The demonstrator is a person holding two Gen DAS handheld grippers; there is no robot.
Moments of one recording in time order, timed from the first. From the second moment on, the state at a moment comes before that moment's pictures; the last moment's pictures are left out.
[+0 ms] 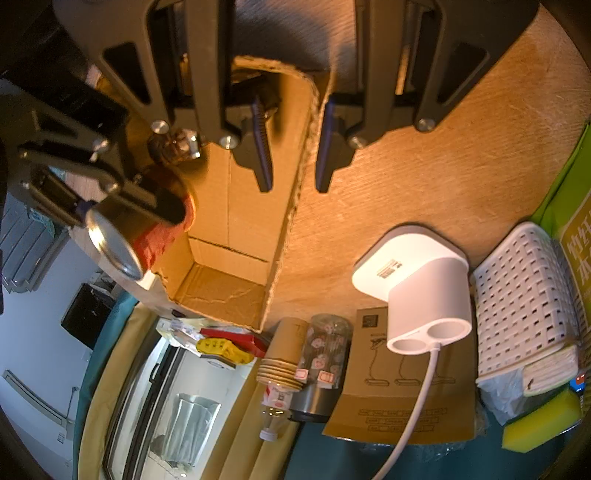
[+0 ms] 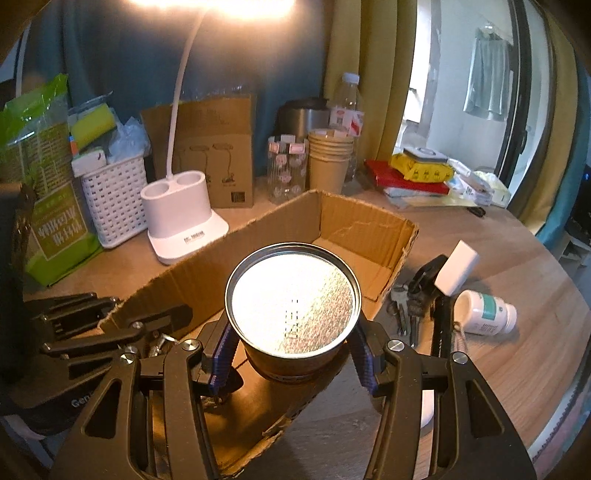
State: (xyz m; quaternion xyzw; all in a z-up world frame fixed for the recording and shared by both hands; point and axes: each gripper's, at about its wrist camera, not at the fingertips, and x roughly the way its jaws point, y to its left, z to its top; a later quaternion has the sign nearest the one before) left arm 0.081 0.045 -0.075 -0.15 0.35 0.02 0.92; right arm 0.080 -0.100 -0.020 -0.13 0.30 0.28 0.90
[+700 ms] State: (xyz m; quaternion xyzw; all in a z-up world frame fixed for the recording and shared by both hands) left arm 0.082 0.046 -0.077 -0.15 0.35 0.02 0.92; right arm 0.071 -0.100 -0.019 -0.15 0.30 0.29 0.90
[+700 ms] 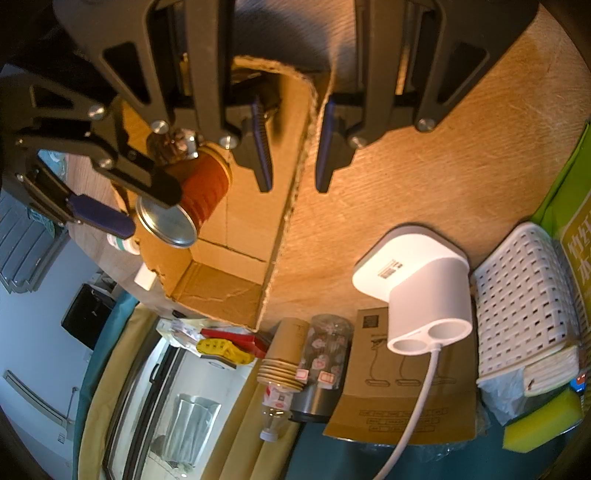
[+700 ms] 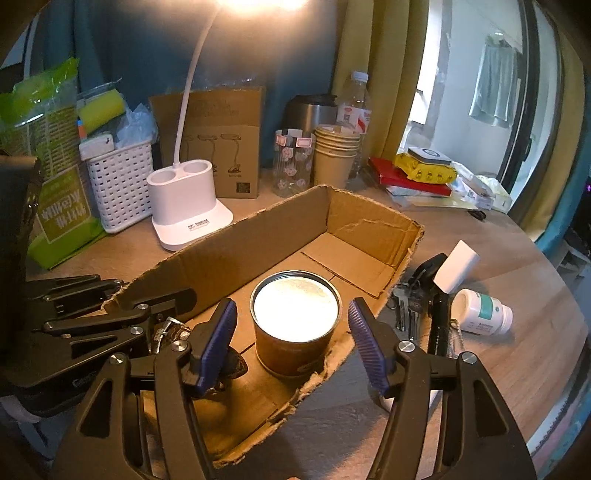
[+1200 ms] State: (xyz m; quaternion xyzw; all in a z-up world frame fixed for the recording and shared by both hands) left arm 0.083 0.047 -0.078 -0.15 0.35 0.02 0.92; right arm 0.076 -0.136 -0.006 -0.11 0.29 0.26 0.91
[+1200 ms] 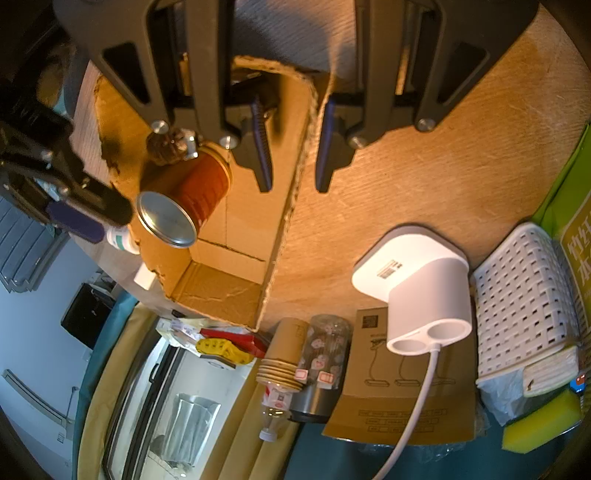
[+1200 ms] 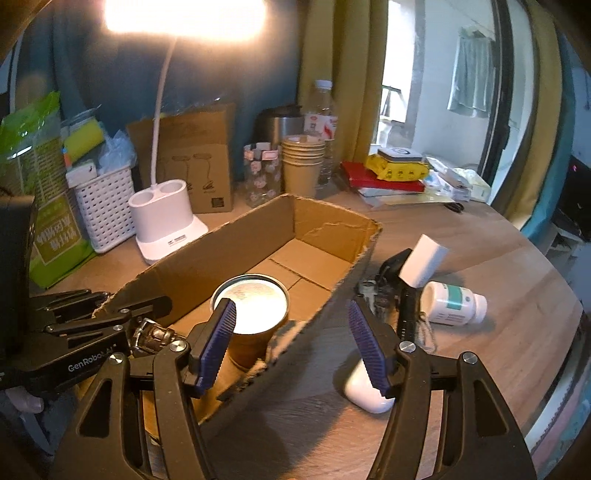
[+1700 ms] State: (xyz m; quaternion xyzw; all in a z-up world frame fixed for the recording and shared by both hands) left arm 0.082 0.046 -0.077 -0.15 0.35 0.02 0.92; right arm 0.087 -0.183 -0.004 -0.07 0.29 0.21 0.93
